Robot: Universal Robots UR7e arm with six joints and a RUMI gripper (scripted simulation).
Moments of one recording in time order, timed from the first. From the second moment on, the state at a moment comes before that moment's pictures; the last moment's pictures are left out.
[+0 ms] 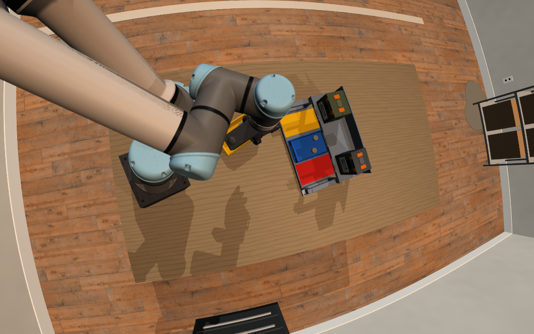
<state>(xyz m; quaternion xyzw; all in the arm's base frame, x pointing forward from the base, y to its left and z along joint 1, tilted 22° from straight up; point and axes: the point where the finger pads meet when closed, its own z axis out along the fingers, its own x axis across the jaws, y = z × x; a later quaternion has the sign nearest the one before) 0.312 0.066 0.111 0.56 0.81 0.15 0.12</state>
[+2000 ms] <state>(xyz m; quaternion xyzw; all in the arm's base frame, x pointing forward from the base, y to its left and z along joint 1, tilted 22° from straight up) 0.310 0.066 0.110 0.52 0.83 0.14 0.13</state>
